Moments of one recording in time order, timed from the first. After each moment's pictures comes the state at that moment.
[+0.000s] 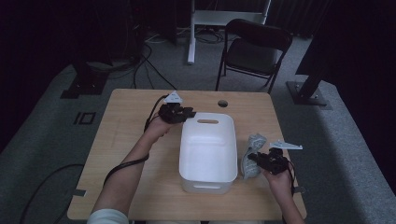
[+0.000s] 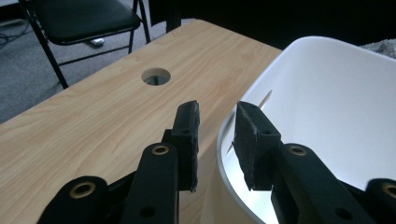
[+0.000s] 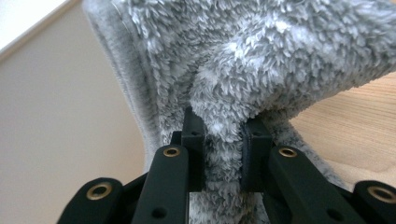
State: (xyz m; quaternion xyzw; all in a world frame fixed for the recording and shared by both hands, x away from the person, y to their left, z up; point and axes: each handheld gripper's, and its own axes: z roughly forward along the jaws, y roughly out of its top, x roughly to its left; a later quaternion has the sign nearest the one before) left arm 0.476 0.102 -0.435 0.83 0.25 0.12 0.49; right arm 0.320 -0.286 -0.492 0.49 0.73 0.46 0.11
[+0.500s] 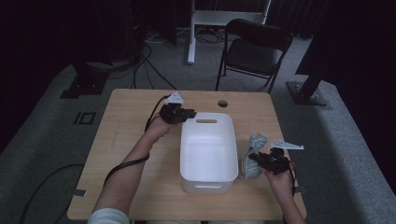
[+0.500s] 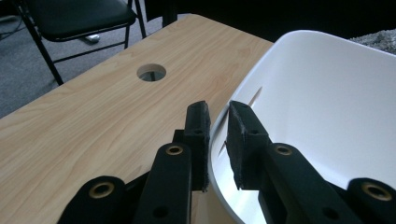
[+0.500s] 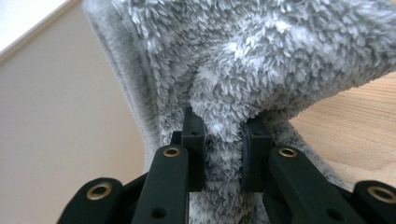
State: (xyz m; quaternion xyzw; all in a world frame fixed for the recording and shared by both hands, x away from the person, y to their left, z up) left arm 0.471 0.105 -0.435 0.83 0.25 0.12 0.48; right arm 0.319 -0.288 -0.492 0.49 0.73 0.46 0.11
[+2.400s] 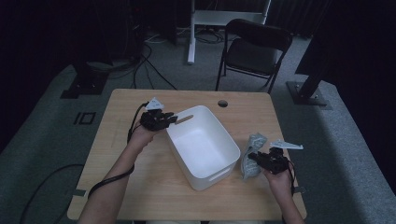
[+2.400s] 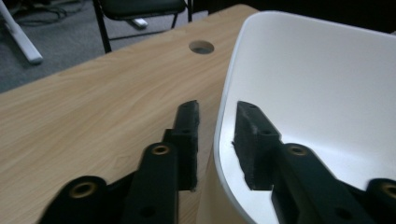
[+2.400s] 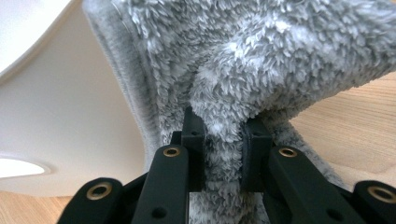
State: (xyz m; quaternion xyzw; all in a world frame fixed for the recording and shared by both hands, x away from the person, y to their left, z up) left arm 0.442 0.156 -0.441 0.80 0.34 0.16 0.46; right arm 0.320 -0.286 -0.491 0.49 0.73 0.46 0.11
